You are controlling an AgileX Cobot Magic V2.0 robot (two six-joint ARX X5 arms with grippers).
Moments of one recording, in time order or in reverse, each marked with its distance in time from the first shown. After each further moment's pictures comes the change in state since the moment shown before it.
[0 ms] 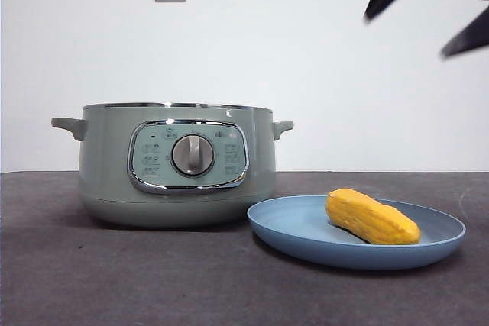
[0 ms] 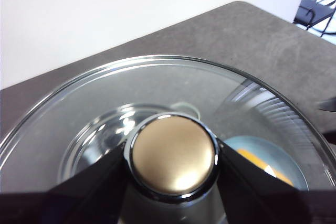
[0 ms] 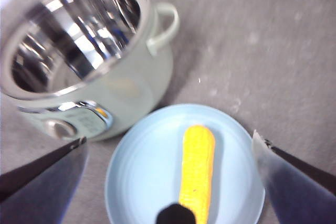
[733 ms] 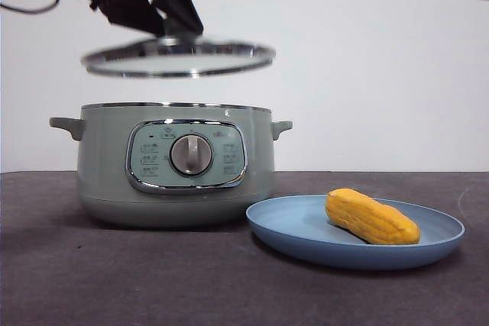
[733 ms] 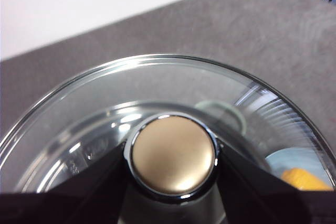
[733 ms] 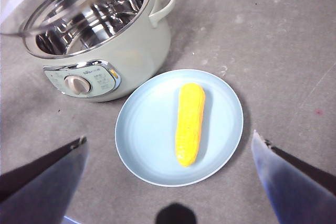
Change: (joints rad) left arm 0.000 0.389 -0.157 0.485 -0.008 0.000; right arm 0.000 -0.344 0.000 -0.365 0.001 0.001
